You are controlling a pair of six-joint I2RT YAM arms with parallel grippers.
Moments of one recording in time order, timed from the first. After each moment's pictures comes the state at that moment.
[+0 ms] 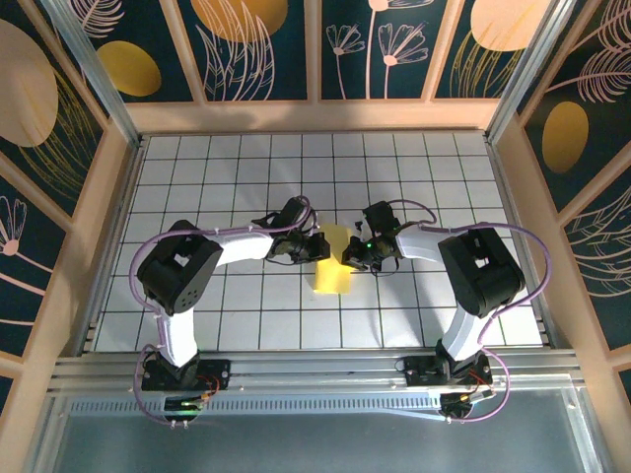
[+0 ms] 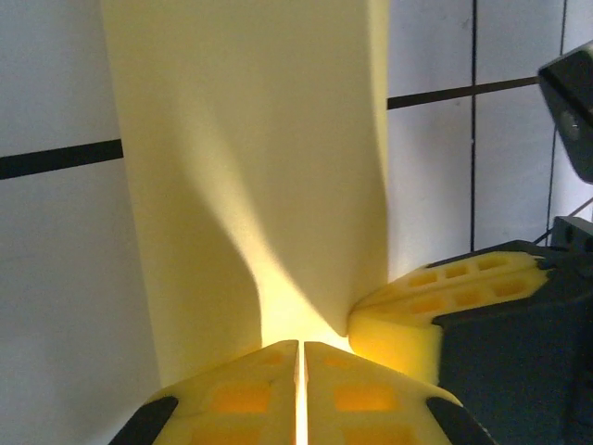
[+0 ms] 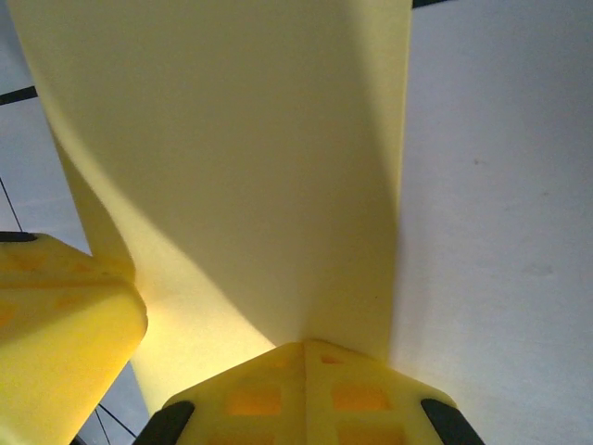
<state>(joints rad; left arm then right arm) -0.69 1.91 1.07 -0.12 0.42 -0.77 0.49 1.75 0.85 -0.24 -0.50 0.68</state>
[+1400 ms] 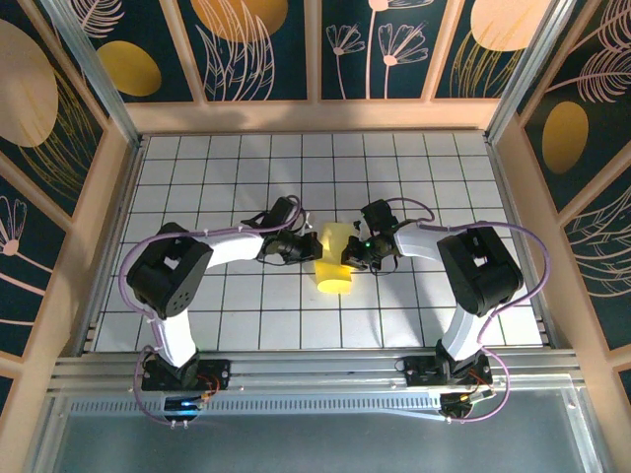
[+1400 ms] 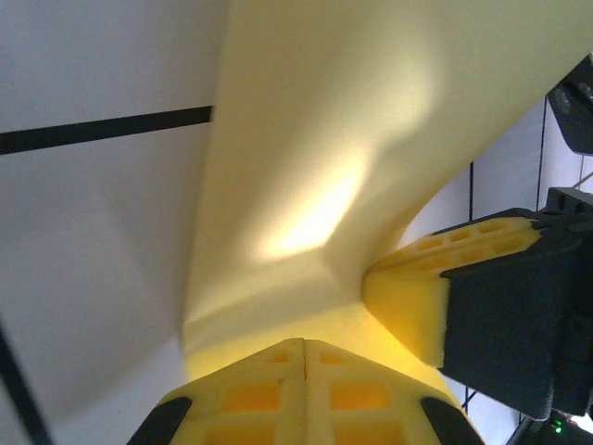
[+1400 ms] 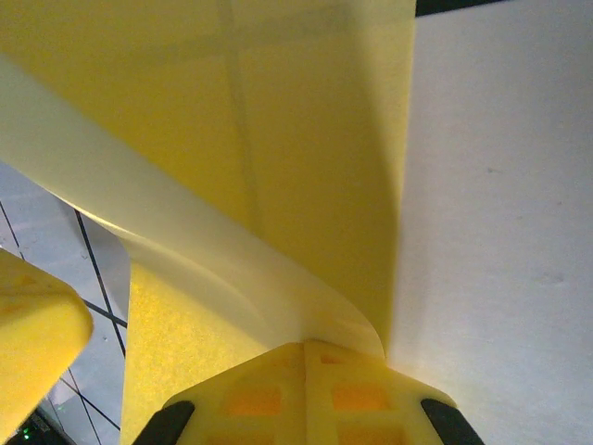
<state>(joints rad) -0.64 1.86 1.02 -0.12 0.48 -0.73 0.50 1.76 0.87 -0.28 -0.49 0.65</state>
